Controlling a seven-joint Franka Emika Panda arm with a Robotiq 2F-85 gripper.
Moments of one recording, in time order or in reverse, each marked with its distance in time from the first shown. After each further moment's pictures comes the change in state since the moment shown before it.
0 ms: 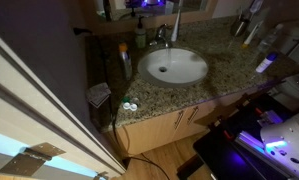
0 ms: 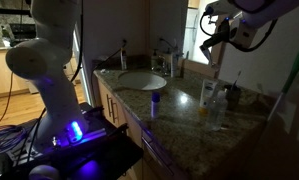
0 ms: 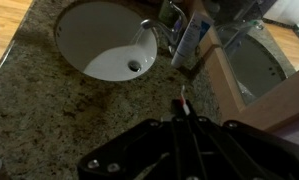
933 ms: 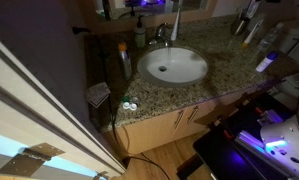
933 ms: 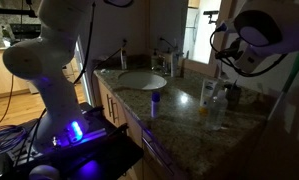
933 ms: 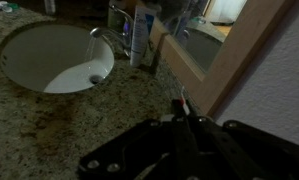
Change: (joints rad) arm -0.084 0.165 0.002 0.051 0.259 0.040 0.129
